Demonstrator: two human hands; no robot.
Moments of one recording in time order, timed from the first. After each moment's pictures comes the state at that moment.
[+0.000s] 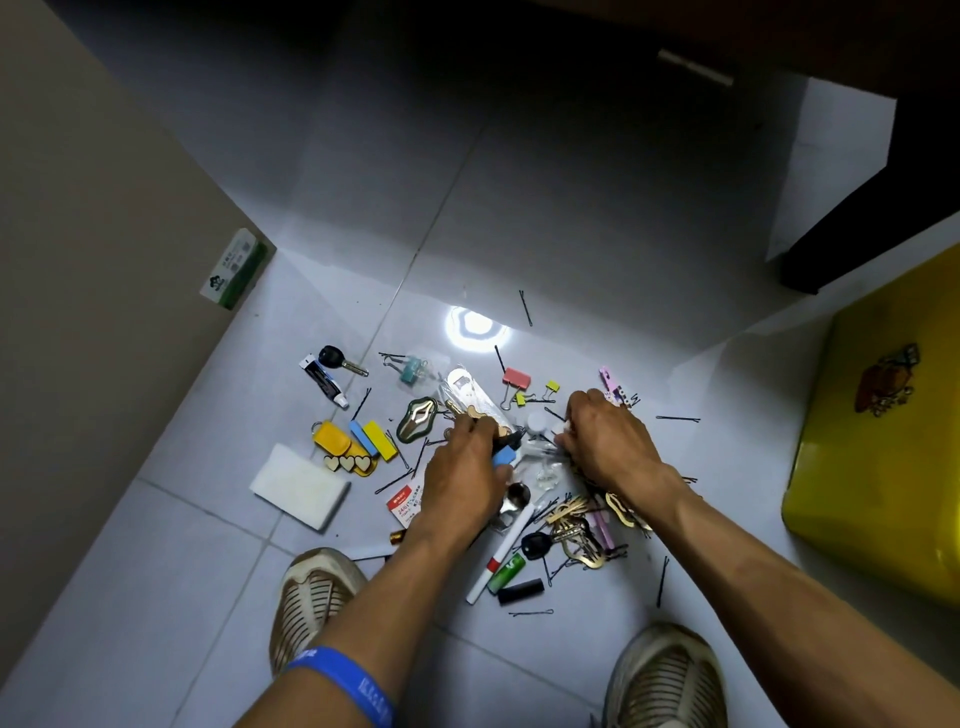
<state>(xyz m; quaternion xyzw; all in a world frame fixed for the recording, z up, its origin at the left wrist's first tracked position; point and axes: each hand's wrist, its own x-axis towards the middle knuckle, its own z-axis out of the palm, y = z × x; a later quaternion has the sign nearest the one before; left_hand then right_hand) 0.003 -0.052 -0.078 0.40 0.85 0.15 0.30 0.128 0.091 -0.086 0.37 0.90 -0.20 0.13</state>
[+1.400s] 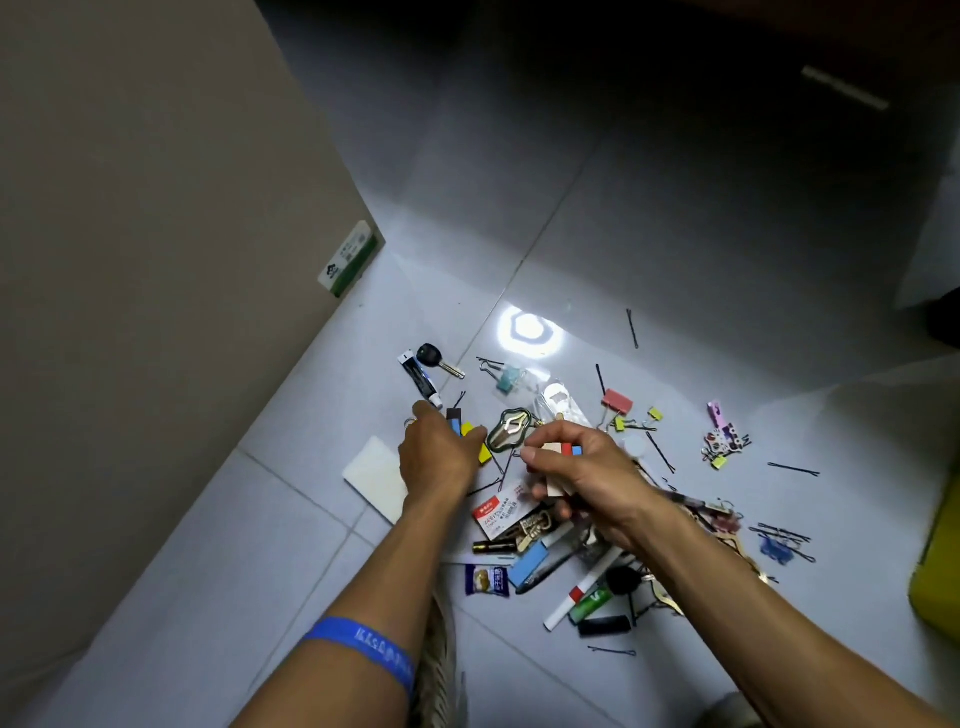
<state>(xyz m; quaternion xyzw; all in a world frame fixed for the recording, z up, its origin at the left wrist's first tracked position) -0.102 -0.096 -0.092 0.06 0.95 0.19 0.25 0.034 0.013 -0.047 0.43 0.44 -0.79 0.06</state>
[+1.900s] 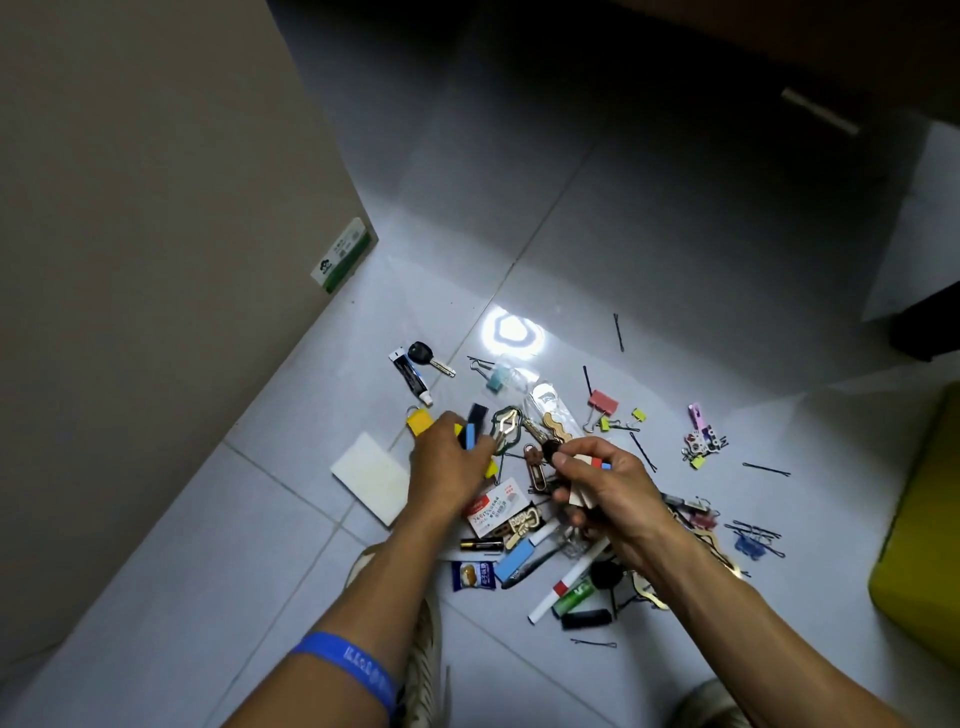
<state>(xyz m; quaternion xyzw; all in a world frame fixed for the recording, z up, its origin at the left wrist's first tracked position) -0.084 -0.102 -0.092 0.14 0.90 0.30 0.29 0.065 0.015 -0.048 0.51 0.39 -0.77 0.00</state>
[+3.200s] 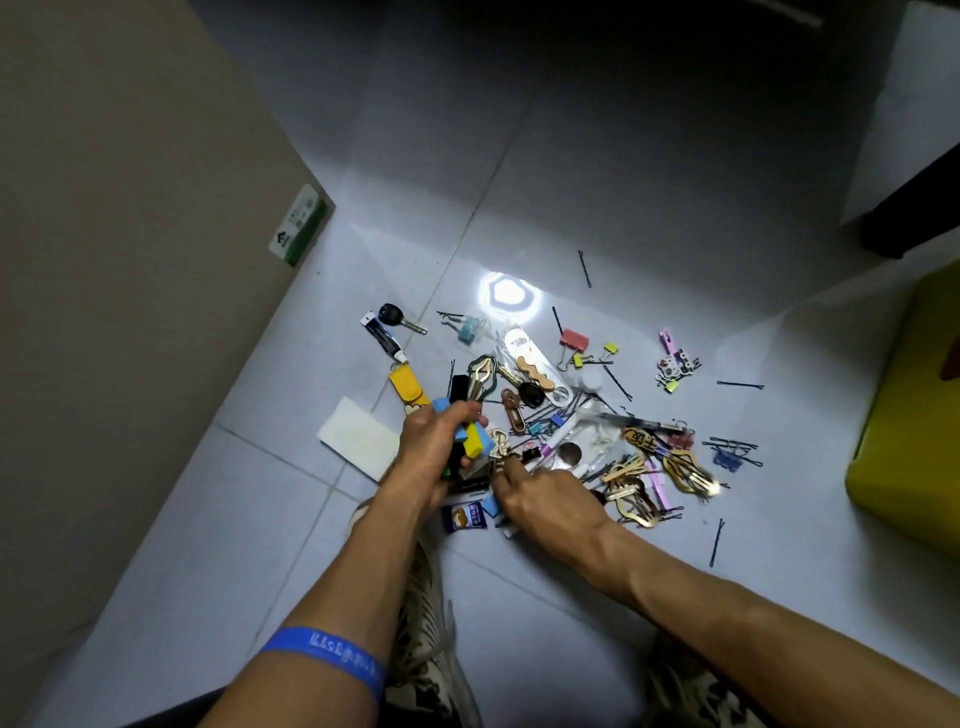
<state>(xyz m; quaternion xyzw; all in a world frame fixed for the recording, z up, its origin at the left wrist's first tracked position) -0.054 -0.111 -0.065 -0.12 0.71 0.51 0.47 0.103 -0.055 -0.095 0.08 0.97 -0.18 0.14</state>
